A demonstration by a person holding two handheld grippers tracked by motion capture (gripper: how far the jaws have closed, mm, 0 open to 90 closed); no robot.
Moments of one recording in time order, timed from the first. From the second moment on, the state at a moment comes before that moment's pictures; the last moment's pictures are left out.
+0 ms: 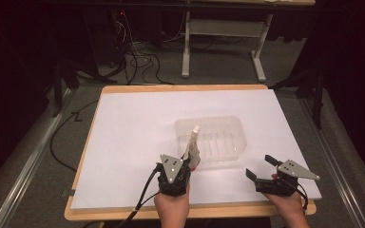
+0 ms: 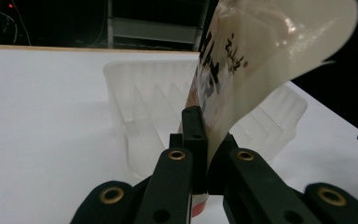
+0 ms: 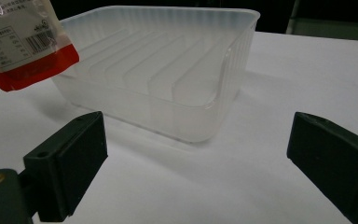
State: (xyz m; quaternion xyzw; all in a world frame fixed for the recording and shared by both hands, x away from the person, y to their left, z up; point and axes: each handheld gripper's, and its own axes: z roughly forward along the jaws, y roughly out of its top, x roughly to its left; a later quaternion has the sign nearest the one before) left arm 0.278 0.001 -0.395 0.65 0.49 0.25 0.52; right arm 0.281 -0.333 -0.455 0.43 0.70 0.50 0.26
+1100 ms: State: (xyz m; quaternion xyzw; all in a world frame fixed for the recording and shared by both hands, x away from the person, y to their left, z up) left arm 0.305 0.020 -0.391 0.64 0.51 0.29 0.50; right arm 0.281 -0.333 -0.455 0.43 0.70 0.50 0.26
